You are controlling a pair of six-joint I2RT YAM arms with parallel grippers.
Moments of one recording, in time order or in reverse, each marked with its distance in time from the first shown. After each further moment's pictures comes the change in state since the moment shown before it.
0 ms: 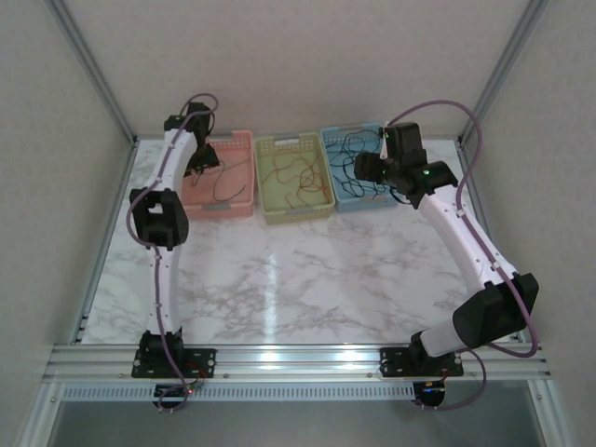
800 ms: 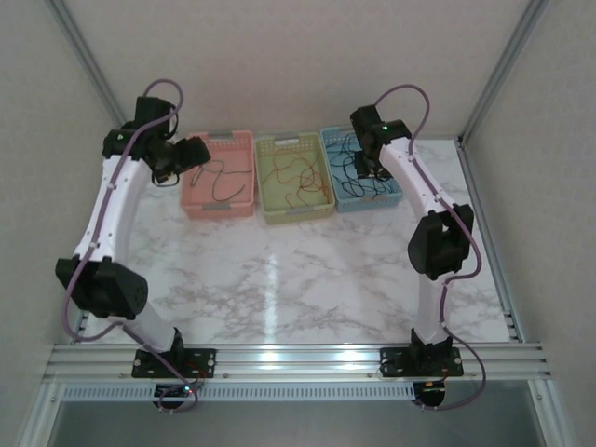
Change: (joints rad) left arm 0.000 -0.850 -0.666 0.128 0.239 0.022; right arm -0.008 0.595 0.573 -0.487 0.247 0.007
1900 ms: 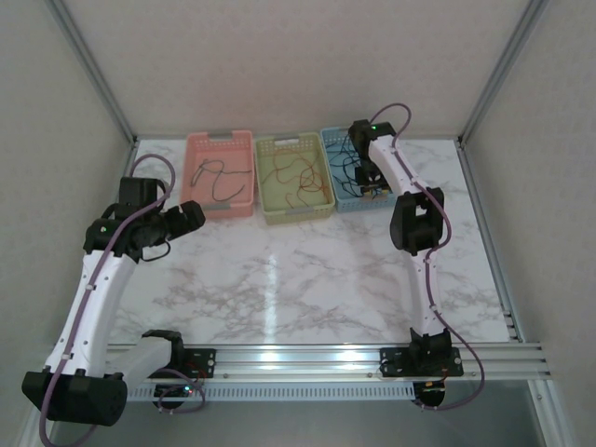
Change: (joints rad) left arm 0.000 -0.573 -0.637 0.124 0.035 0.027; right arm -0.060 0.355 0.250 -0.198 -0.032 -0.034
